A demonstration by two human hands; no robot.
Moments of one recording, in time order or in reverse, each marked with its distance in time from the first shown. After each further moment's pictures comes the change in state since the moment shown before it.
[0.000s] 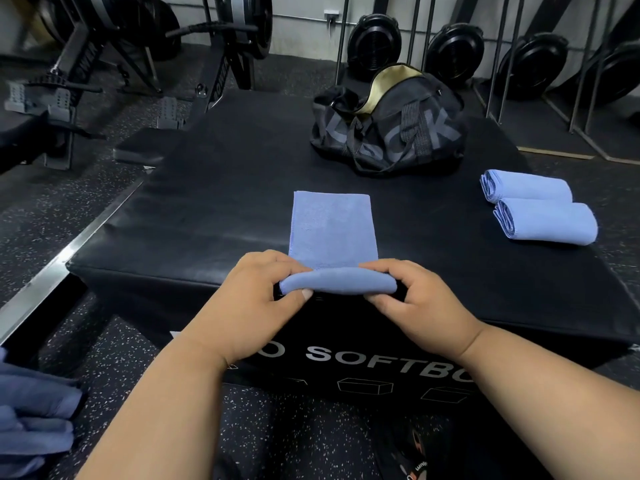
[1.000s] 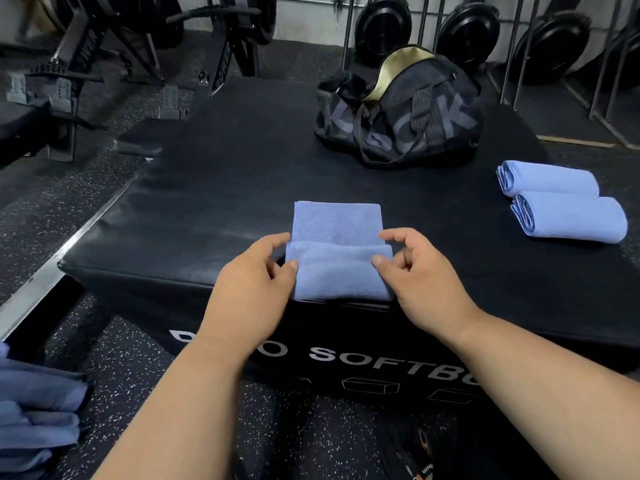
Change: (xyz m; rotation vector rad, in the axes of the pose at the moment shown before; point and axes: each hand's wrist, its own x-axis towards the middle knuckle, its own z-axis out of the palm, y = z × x) left_hand 0.021 0.000 0.020 -0.058 0.282 -0.371; right_hand 0.031 0.009 0.010 0.161 0.181 0.298
